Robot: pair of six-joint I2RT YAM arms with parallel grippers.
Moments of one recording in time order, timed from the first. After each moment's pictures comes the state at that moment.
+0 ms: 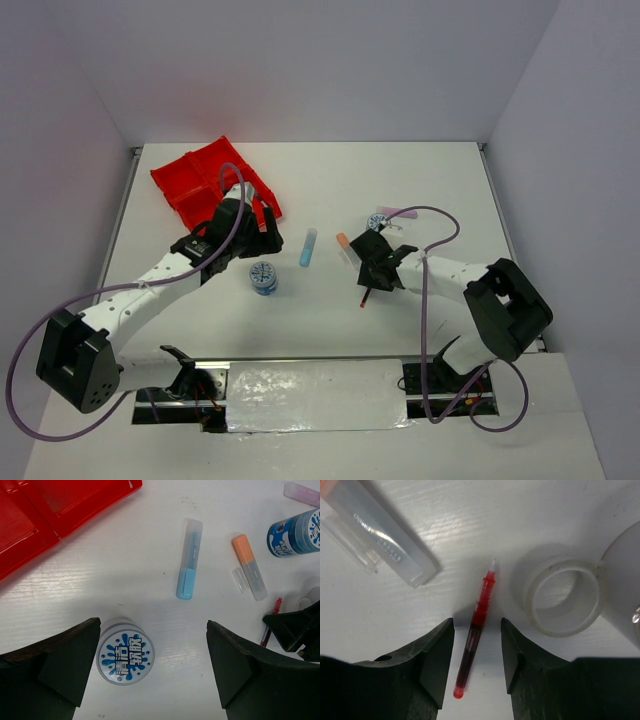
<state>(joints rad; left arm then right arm) -0.53 1.23 0.89 -0.35 -0.15 -0.58 0.64 1.49 0.74 -0.39 0.34 0.83</state>
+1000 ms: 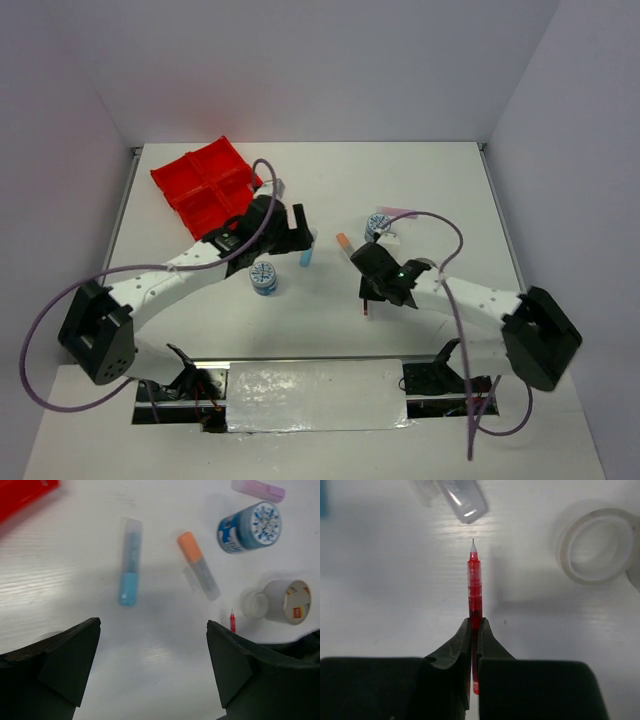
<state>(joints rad) -0.65 1.36 0.98 -0.29 -0.16 -0.67 0.77 1.32 0.67 -0.41 0.32 0.83</state>
